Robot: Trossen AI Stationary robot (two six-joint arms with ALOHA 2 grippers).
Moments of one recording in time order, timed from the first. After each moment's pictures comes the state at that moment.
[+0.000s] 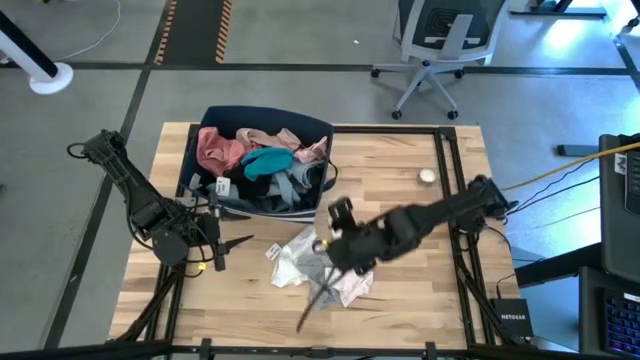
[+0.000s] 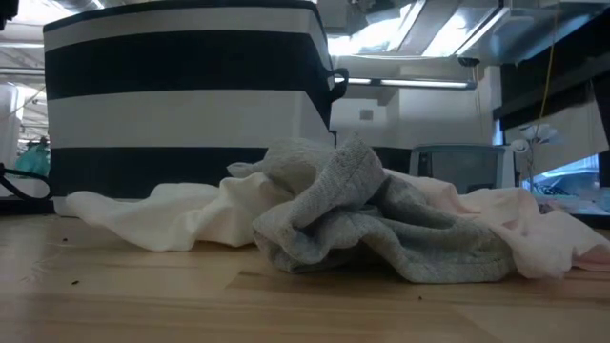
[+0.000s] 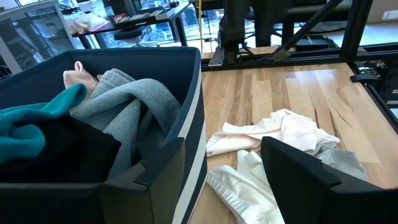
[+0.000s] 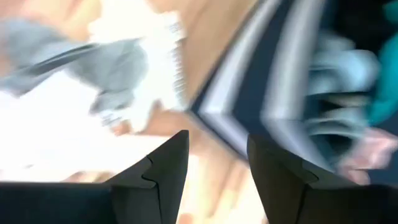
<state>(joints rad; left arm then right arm) -0.82 0.91 0.78 -0.38 -1.04 -0.30 0.42 1.88 2.01 -1.26 0.46 -0.27</state>
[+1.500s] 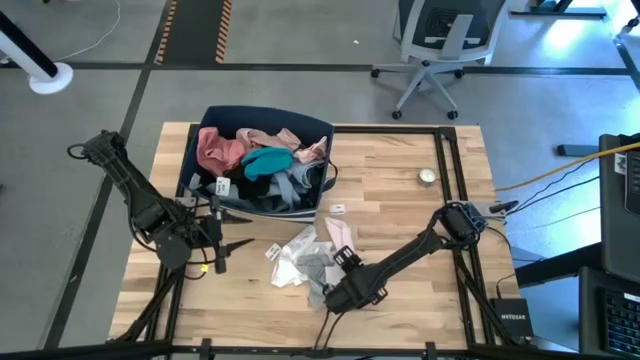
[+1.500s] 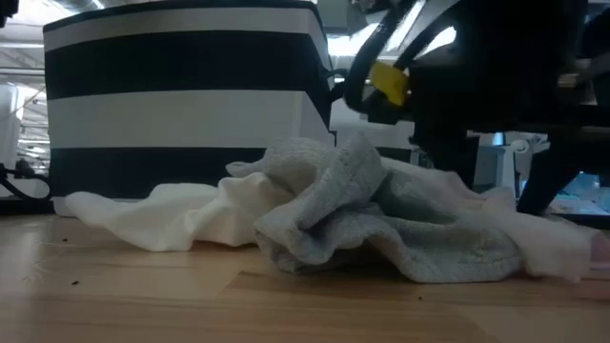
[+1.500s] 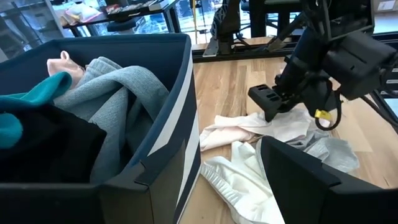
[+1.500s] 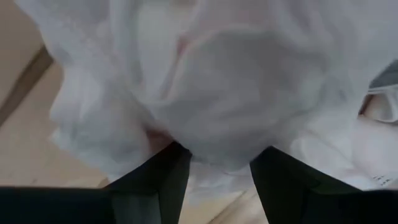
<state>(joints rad) -0.82 0.93 0.78 -0.41 -1.01 -0.34 0.54 2.21 1.63 -1.16 0.25 -0.16</state>
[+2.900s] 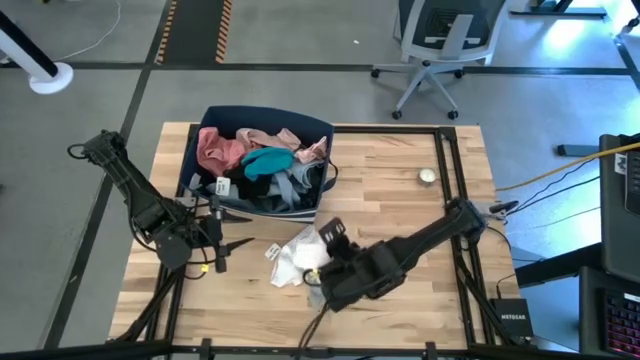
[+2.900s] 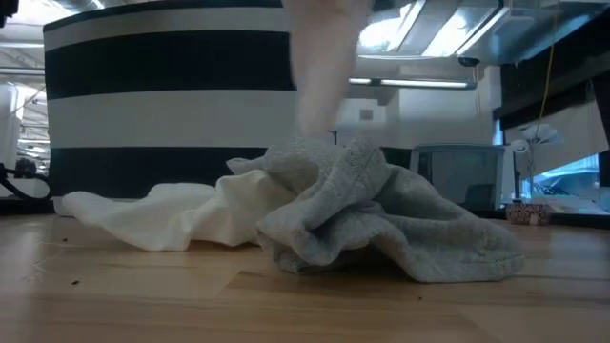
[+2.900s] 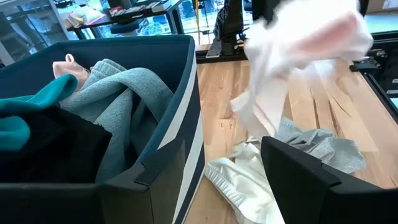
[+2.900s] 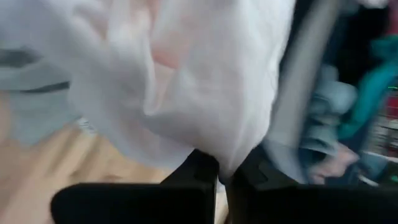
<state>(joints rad) -0.82 0.93 0.78 -0.41 -1.03 -0.33 0.52 2.13 2.32 -1.50 0.66 -0.24</state>
